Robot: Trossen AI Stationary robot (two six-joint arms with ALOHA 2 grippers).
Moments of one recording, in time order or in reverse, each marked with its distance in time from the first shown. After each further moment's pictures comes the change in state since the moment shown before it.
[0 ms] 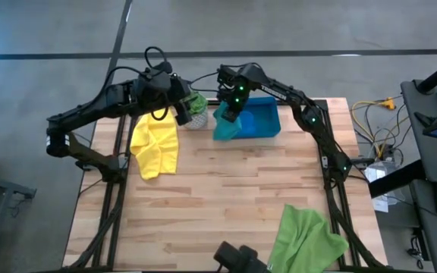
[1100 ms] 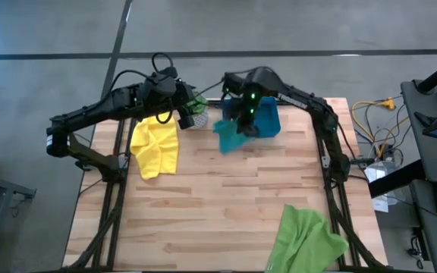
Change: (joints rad) left arm 0.000 0.002 -0.069 0.047 0.027 0.012; right arm 0.183 -0.267 -0.116 -0.161 -0.071 -0.510
